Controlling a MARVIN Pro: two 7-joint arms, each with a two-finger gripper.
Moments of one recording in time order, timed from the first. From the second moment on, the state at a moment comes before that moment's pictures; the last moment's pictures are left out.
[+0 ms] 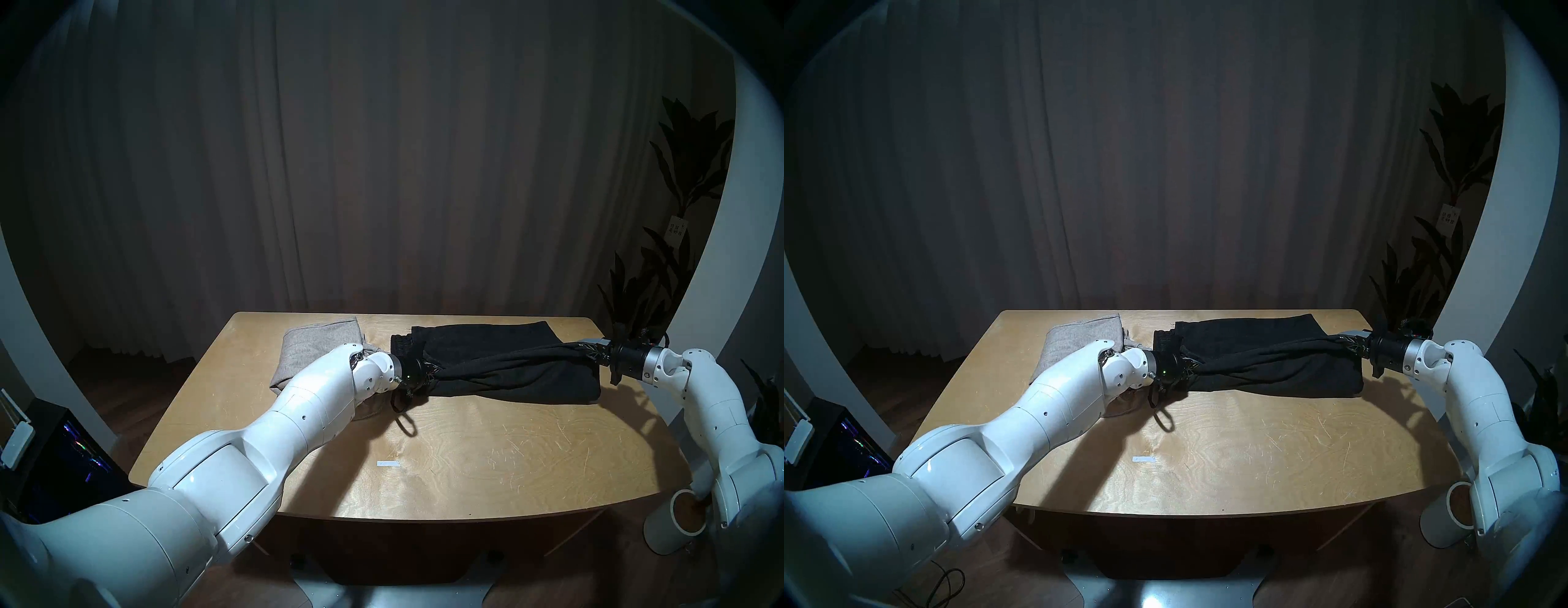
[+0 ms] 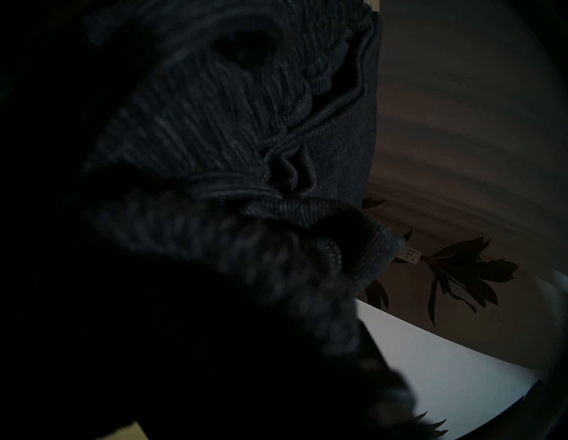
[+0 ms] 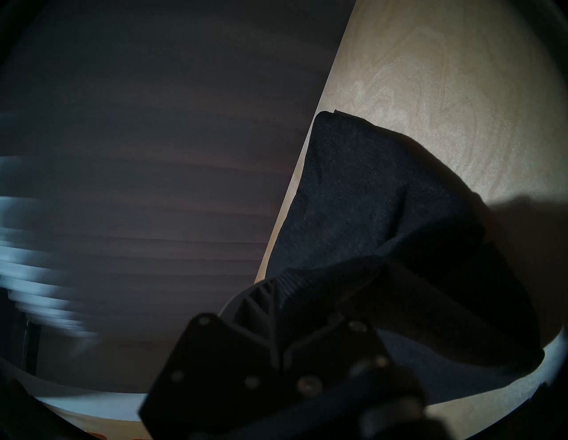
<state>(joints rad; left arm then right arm) 0.82 -1.50 -0.82 -0.70 -2.28 0.50 0.38 -1.06 -0.80 1.43 -0.76 1.92 0.94 0.08</state>
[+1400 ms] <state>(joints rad) 0.81 -1.50 -0.84 -0.97 -2.21 0.27 0.57 -0.72 -0.92 1.44 -0.40 1.98 0.96 -0.17</state>
